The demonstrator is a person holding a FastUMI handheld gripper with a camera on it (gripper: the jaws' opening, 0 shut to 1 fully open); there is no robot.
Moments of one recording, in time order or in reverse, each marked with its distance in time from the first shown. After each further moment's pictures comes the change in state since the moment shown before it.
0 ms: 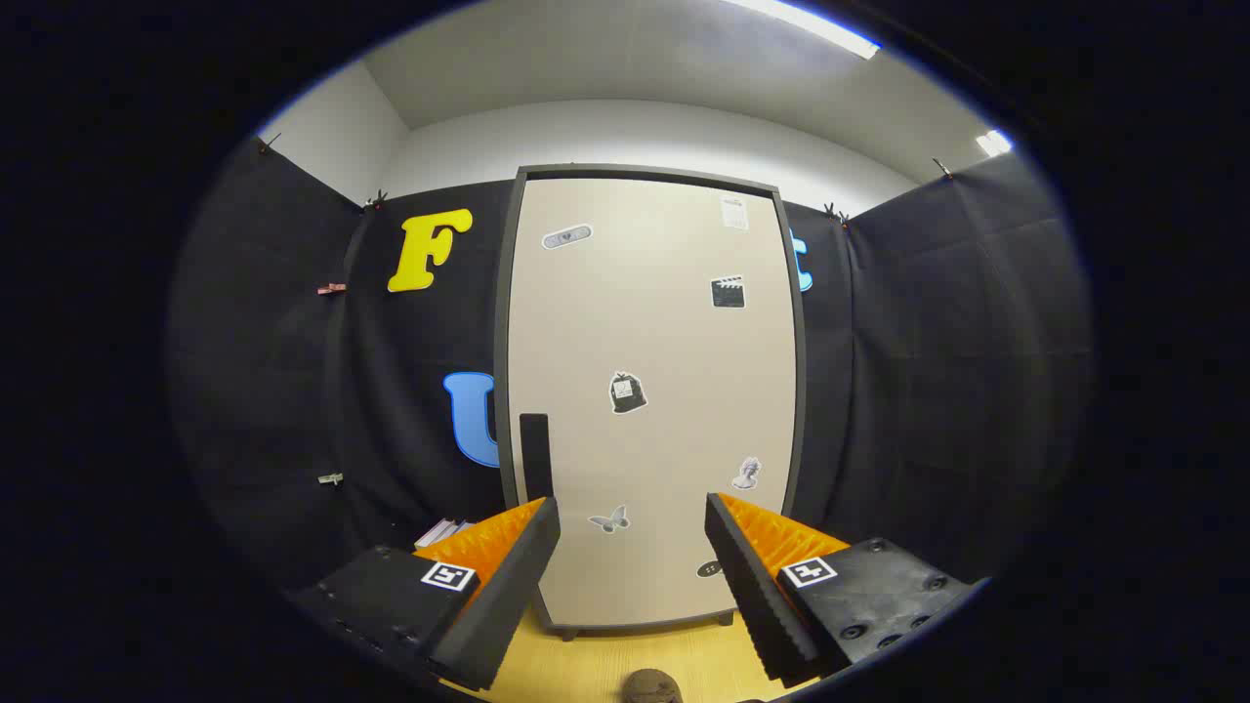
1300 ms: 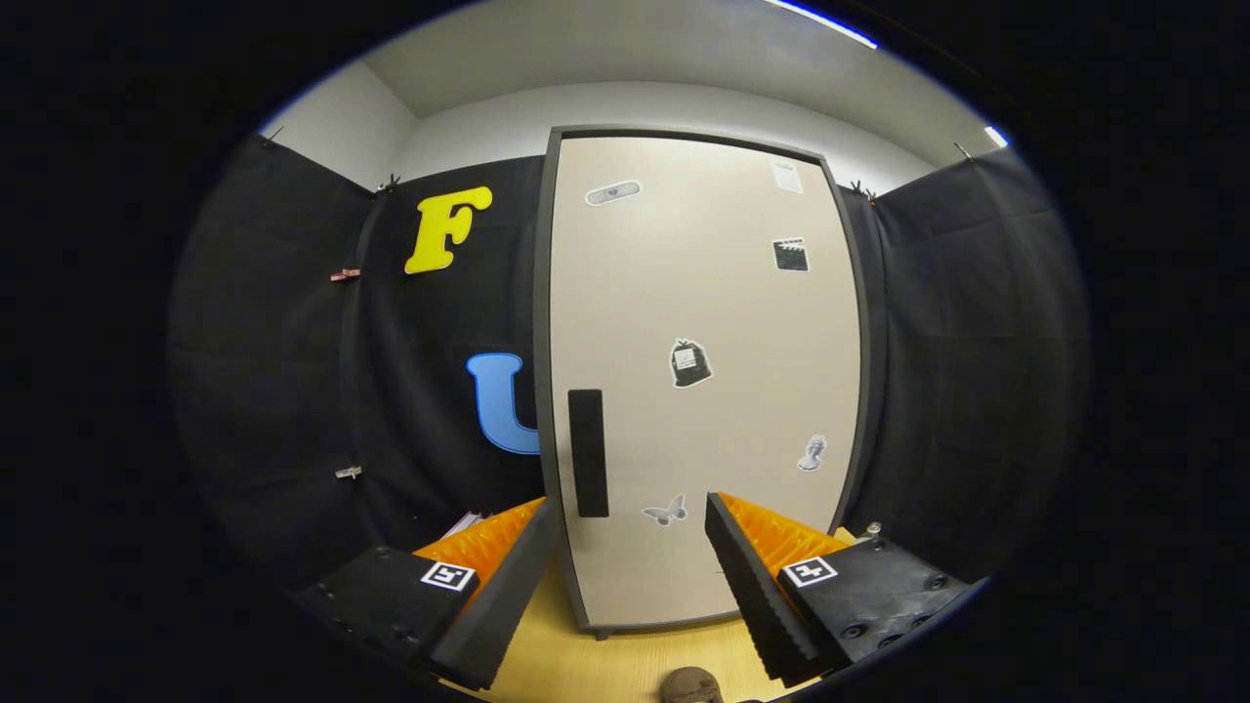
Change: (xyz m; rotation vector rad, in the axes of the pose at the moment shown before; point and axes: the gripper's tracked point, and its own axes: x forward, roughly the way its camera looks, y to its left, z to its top) arm 0.052 0.063 -0.031 0.015 0.066 0.065
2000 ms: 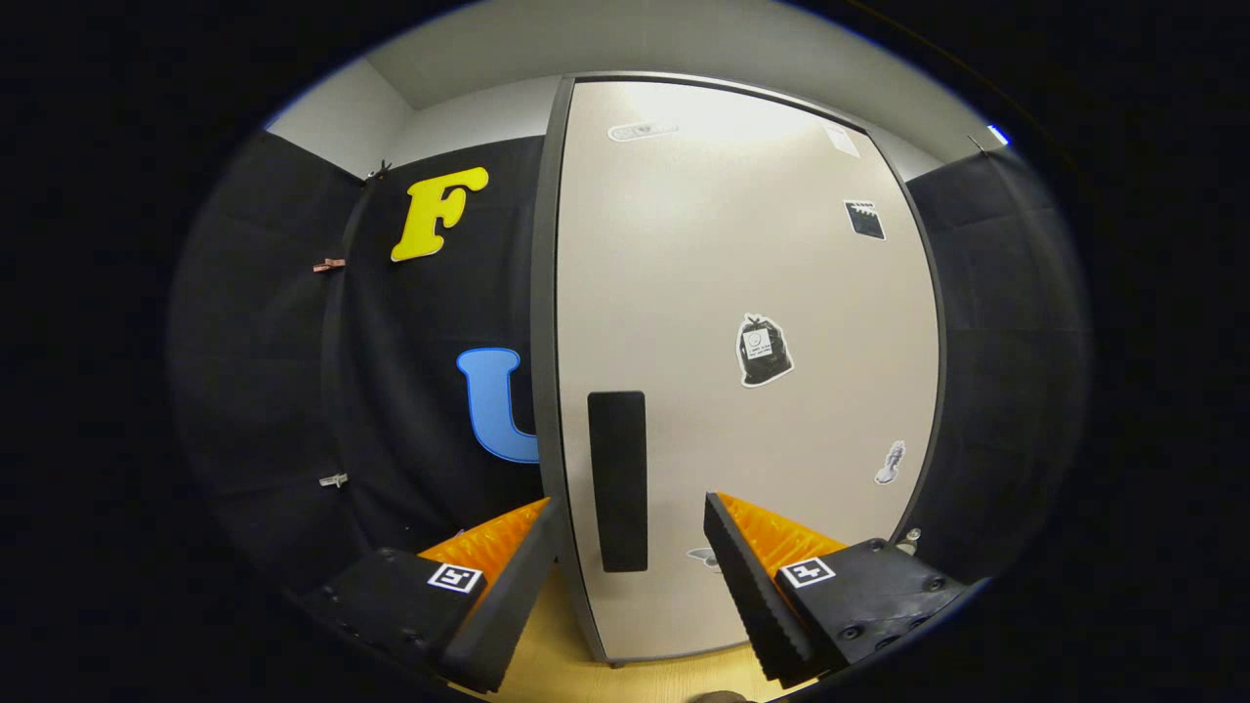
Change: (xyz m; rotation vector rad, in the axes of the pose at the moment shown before) arm 0.102 0.022 -0.017 0.021 0.001 -0.009
